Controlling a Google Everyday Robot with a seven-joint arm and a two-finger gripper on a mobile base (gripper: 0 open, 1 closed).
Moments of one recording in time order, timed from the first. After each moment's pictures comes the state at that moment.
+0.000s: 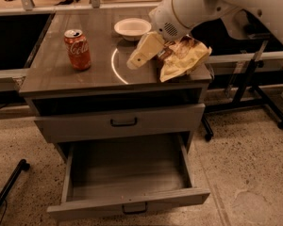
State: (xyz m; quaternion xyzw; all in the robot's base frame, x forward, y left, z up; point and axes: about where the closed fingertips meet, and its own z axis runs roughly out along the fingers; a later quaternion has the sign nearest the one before) arm 0.636 -0.008 0.954 -0.56 0.71 0.12 0.40
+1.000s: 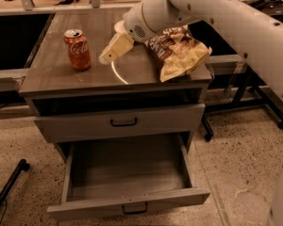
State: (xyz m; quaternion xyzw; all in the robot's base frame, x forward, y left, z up) arm 0.683 0.072 0.937 -0.55 0.69 0.19 0.43
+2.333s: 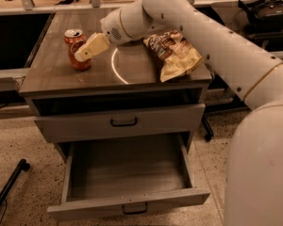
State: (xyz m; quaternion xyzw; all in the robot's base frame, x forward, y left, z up) arm 0.713 0.147 0.919 -0.53 0.67 0.28 0.44
